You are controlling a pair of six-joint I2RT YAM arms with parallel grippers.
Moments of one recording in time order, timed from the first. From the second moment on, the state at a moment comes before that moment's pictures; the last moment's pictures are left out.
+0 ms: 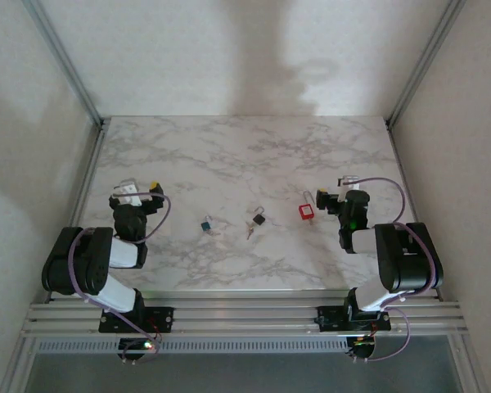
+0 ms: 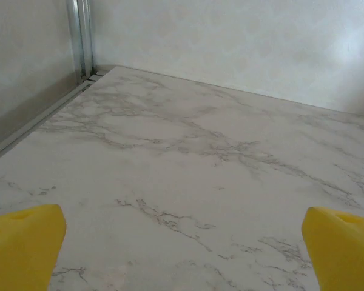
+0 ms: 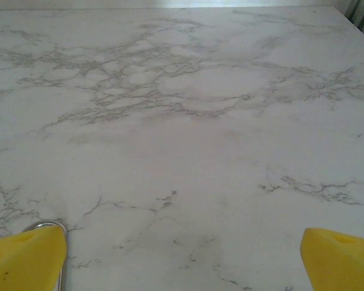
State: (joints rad) left arm 0.04 1.54 0.21 1.20 -0.16 -0.15; right arm 0.08 1.54 0.37 0.77 0.06 0.02
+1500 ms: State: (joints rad) left arm 0.05 1.13 0.63 0.37 -0.24 -0.82; right arm 0.14 1.03 0.60 0.29 -0.02 0.55
